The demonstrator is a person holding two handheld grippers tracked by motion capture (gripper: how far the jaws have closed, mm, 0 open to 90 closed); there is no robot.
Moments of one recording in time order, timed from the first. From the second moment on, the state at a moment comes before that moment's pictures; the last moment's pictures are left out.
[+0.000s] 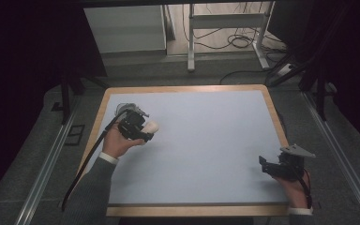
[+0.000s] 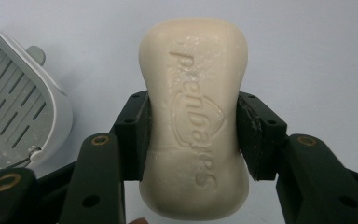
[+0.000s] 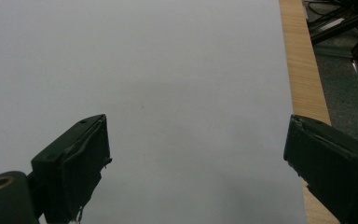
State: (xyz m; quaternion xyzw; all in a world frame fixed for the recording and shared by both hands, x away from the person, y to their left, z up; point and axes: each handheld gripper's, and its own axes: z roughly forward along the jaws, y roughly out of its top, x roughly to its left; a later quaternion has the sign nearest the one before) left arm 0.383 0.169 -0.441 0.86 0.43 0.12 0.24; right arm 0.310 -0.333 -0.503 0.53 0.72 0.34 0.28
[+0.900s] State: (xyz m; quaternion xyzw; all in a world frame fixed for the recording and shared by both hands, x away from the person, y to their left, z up) left arm 0.403 0.186 -0.427 0.85 0.45 0.13 0.25; right arm 0.309 -0.335 -0.503 0.54 0.72 0.34 0.28
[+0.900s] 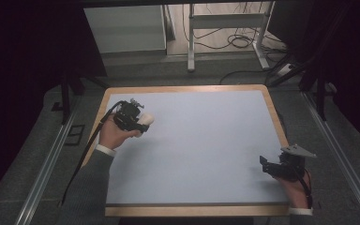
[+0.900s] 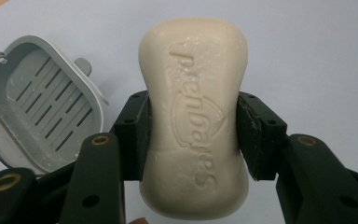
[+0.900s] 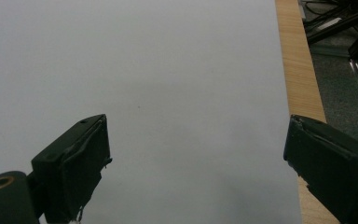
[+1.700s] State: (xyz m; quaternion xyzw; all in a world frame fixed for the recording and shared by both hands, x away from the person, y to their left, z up) left arm 0.423 0.204 -0.426 0.83 0.48 0.13 0.24; right arm 0.309 -0.335 -0.503 0.54 0.72 0.34 0.28
